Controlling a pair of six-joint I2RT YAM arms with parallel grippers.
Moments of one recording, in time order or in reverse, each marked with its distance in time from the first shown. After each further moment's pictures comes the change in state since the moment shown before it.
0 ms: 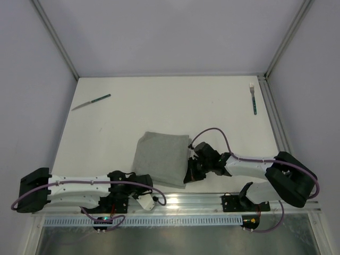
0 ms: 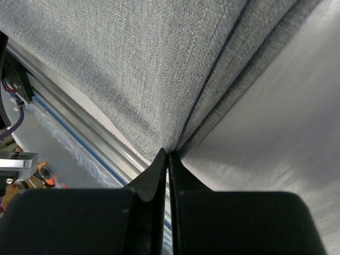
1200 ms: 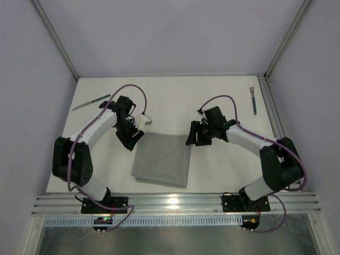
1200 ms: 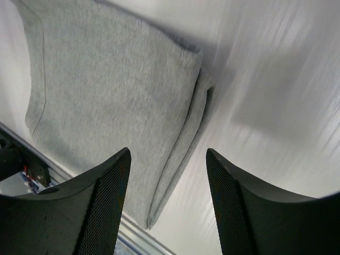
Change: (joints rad) left arm 1.003 0.540 0.798 -0.440 0.523 -0.341; right arm -0.383 0.170 0.427 -0.275 0.026 -0.300
